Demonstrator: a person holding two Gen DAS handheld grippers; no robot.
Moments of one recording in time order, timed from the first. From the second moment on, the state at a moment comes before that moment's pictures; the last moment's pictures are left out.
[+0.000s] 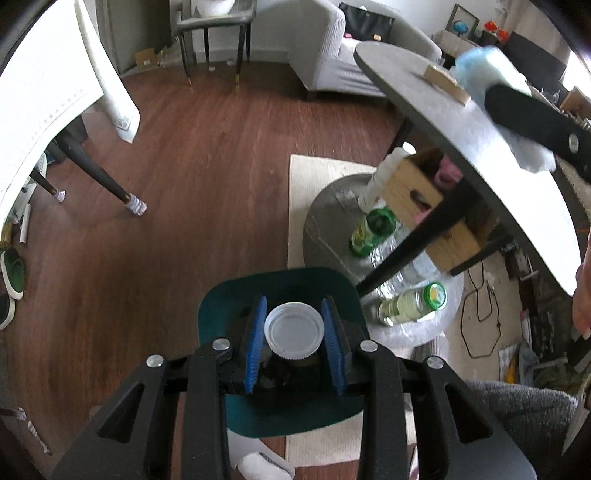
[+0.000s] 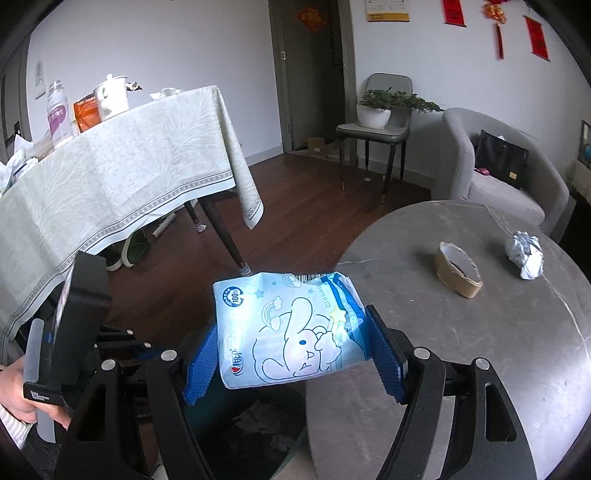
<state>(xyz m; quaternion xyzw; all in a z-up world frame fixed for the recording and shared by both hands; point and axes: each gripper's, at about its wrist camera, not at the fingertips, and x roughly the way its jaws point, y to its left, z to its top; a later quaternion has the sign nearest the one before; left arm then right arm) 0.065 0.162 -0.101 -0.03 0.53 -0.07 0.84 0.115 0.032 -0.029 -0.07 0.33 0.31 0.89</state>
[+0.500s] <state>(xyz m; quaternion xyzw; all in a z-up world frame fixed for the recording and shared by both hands) 0.049 0.201 -0.077 -0.06 0.49 -0.06 0.87 0.115 0.076 -0.040 -0.08 0.34 0.34 0.87</state>
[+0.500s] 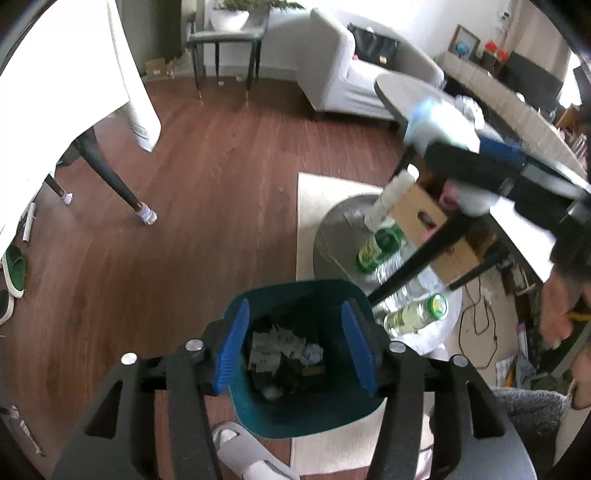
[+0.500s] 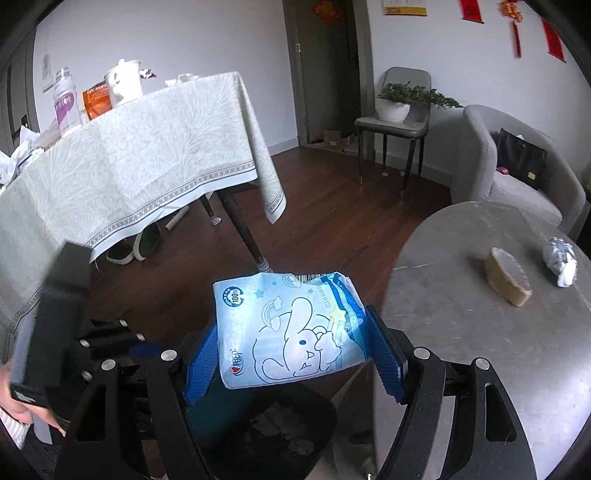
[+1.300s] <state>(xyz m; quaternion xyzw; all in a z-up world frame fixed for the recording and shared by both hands) 0.018 0.247 -0.005 -0.09 0.34 -0.03 0.93 0.115 0.151 -0.119 -0.14 0.43 0.34 0.82</state>
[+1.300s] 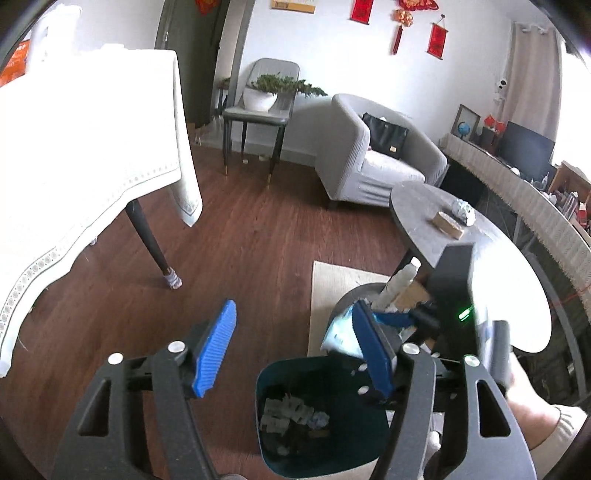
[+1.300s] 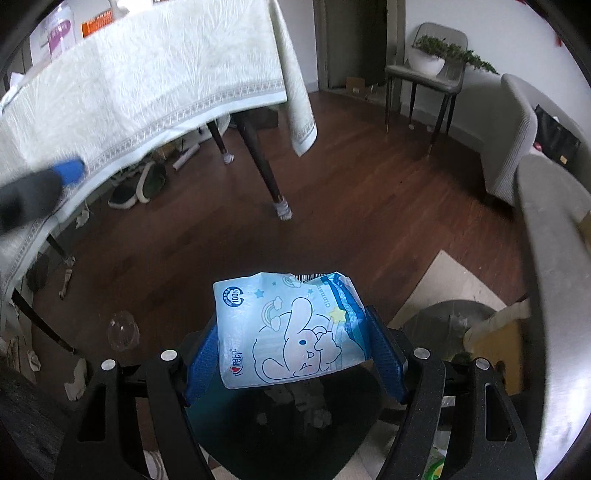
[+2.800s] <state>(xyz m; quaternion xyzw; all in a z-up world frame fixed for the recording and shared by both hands) 0.027 0.187 0.049 -0.07 0.24 -0.05 0.97 0.084 0.089 -0.071 -0.15 0.36 0.38 0.84</state>
